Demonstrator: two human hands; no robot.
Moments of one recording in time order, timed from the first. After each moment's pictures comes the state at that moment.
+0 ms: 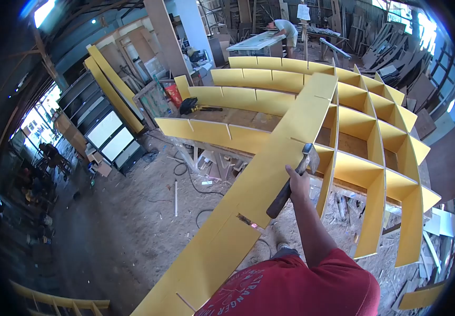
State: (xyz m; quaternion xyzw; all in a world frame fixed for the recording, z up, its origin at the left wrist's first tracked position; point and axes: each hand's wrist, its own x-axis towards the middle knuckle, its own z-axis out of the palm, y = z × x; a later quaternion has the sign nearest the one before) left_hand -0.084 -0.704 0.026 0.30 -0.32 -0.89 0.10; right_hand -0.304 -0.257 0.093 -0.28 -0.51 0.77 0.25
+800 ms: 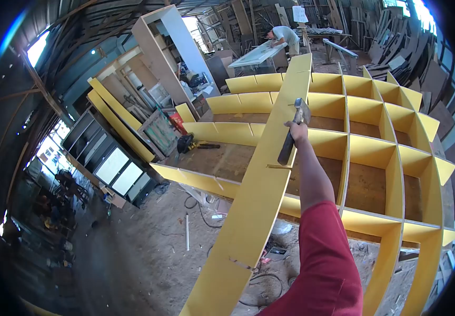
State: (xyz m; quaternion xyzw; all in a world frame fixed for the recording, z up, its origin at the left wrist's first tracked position) left_hand -0.261 -0.533 0.074 0.30 -0.36 -0.88 0.07; right_hand -0.721 0.052 0.129 -0.22 -0.57 0.75 0.26
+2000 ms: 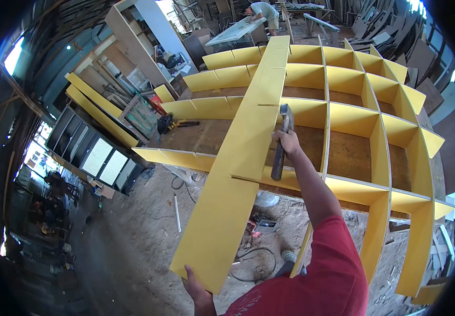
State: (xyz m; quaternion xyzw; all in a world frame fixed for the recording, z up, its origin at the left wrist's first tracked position) left_hand -0.251 -0.485 0.082 0.21 -0.54 -0.81 0.11; right_hand -0.560 0.008 0.062 -0.19 -0.54 0.80 0.17
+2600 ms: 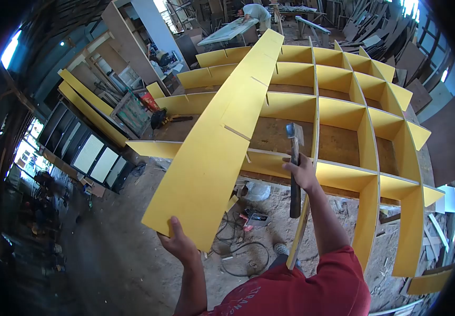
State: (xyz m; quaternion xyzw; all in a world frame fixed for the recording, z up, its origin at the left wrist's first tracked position) left_hand -0.327 -0.432 0.191 0.09 -0.64 -0.72 0.26; right_hand -0.356 -0.042 0.090 -0.17 -0.72 0.65 0.18
